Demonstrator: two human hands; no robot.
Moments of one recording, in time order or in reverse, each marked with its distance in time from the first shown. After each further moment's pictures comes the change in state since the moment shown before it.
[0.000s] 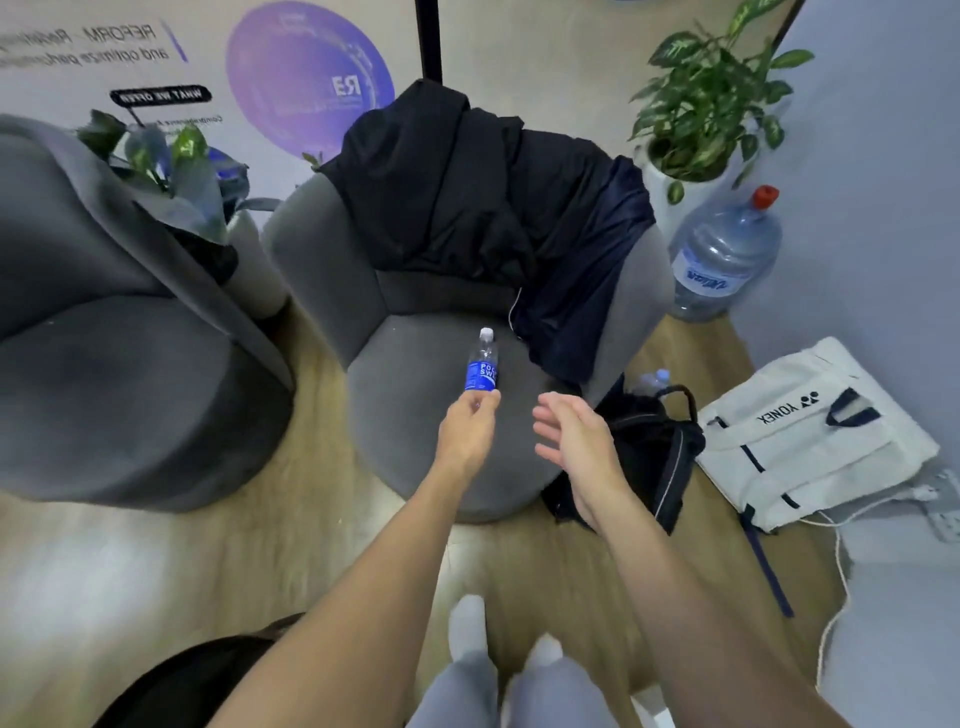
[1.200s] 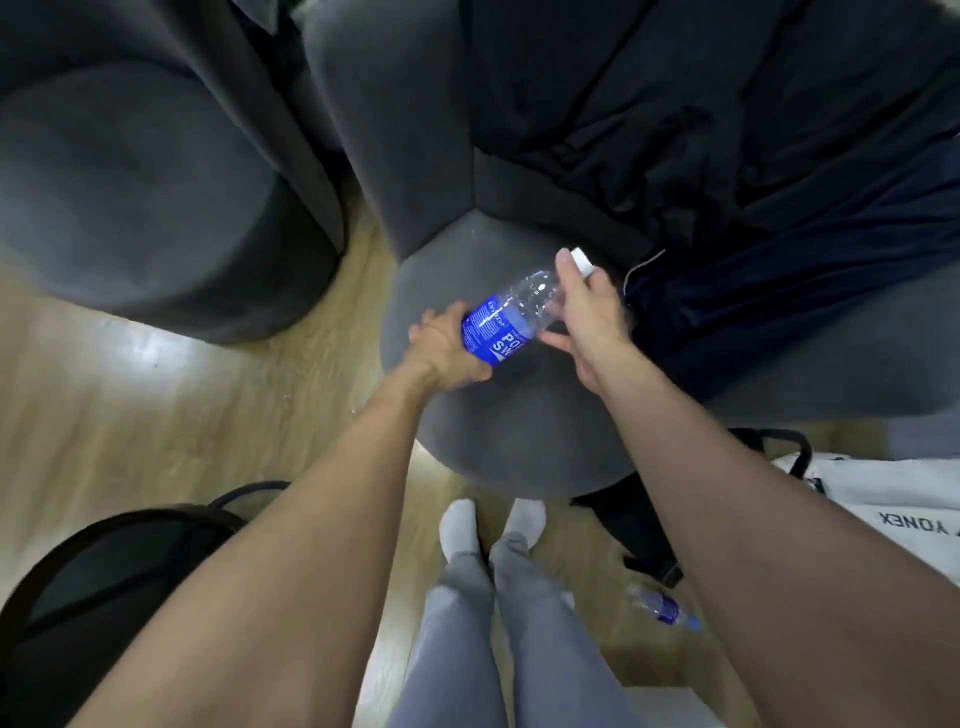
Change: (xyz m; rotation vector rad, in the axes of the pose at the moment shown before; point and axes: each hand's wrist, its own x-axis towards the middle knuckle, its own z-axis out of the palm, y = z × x) left_hand 0.184 -0.059 -0.075 0.505 0.053 -0.191; right_hand 0.227 -0.016 0.136 -0.193 -0.276 0.084
